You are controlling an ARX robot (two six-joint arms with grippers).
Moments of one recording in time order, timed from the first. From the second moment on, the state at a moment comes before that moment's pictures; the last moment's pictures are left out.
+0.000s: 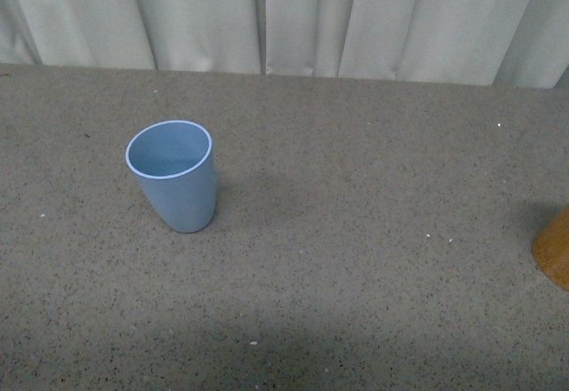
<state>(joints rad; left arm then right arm) 0.03 0.11 0.02 0.01 0.02 -0.31 0.00 0.00 0.01 0.00 0.00 0.00</state>
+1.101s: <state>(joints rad) -0.10 1.66 0.52 0.63 -0.18 -0.80 0.00 0.00 0.01 0.00 0.00 0.00</state>
